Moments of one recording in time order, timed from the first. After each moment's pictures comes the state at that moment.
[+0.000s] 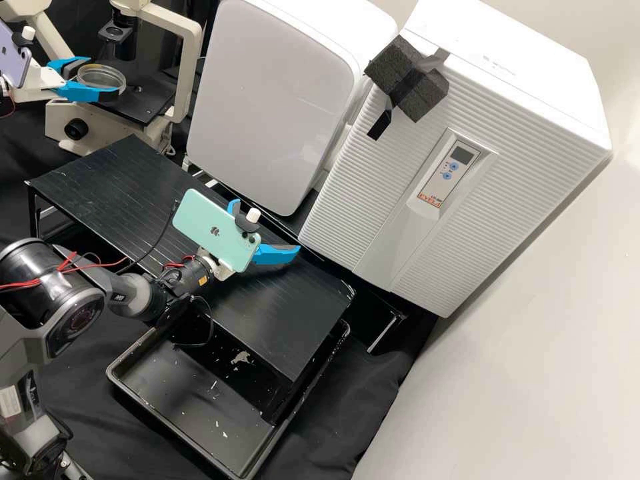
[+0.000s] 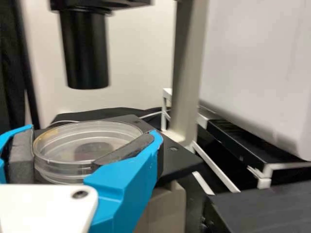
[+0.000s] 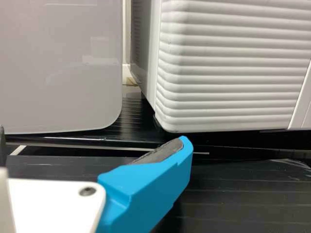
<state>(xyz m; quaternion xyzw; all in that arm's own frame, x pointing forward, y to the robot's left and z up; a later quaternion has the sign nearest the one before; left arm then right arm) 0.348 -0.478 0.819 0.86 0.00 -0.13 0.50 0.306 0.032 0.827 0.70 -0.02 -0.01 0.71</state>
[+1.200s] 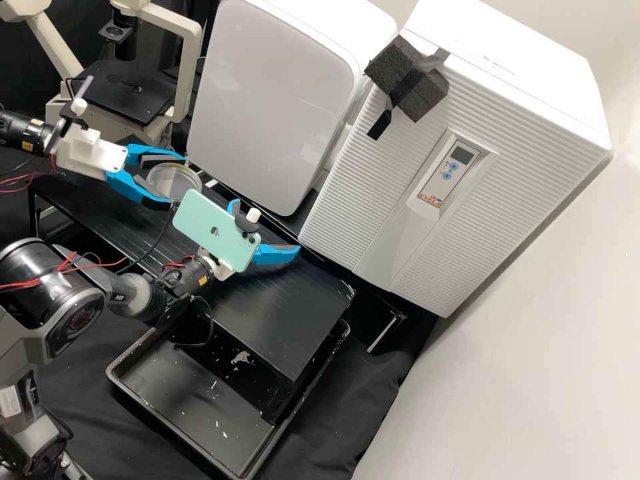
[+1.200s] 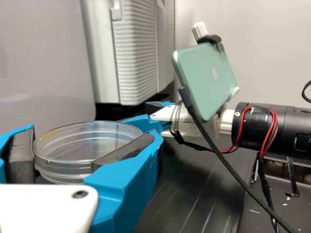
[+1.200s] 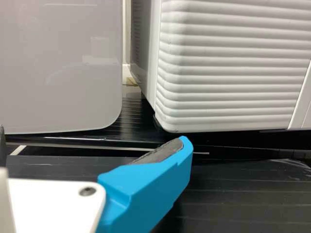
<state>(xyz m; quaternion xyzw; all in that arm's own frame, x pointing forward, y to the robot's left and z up) 0.314 -0.631 0.700 0.77 -0.10 -0.49 0.39 0.306 0.032 0.827 0.70 -0.02 -0.01 0.71</state>
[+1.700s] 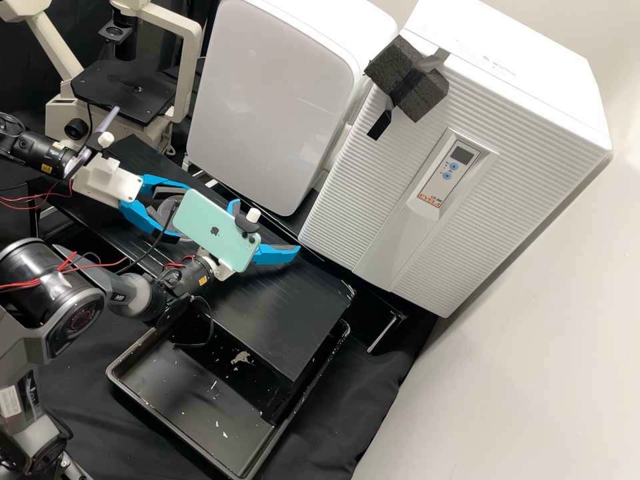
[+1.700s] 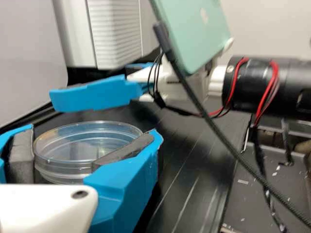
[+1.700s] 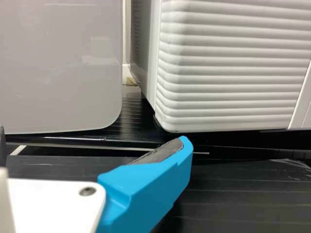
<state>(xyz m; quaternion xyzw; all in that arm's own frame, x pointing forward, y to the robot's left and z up) 0.318 -0.634 0.663 0.78 -0.06 -0.51 0.36 0.306 0.032 0.827 0.70 -0.02 -0.01 0.71</state>
